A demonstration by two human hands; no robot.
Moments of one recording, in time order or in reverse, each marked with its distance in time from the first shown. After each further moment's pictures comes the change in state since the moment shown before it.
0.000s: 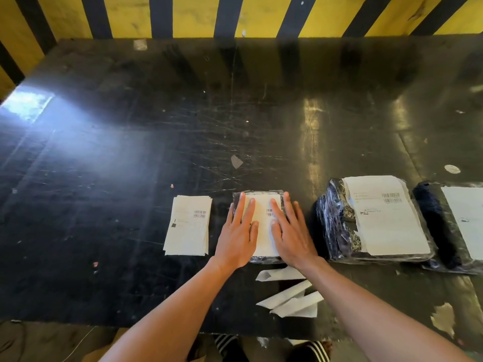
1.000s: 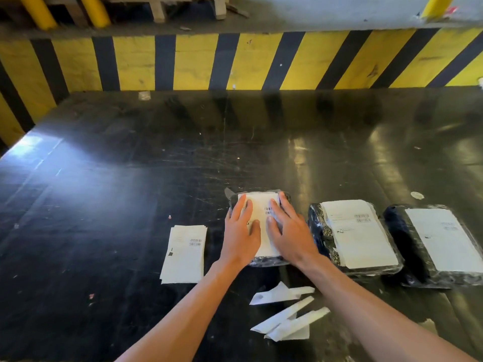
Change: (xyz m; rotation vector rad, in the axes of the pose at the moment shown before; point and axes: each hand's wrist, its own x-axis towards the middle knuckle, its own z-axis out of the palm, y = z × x) left_hand 0.018 0.083 -0.080 -0.321 0.189 -0.087; right_hand -0.004 -0.047 -0.088 0.149 0.197 -0.049
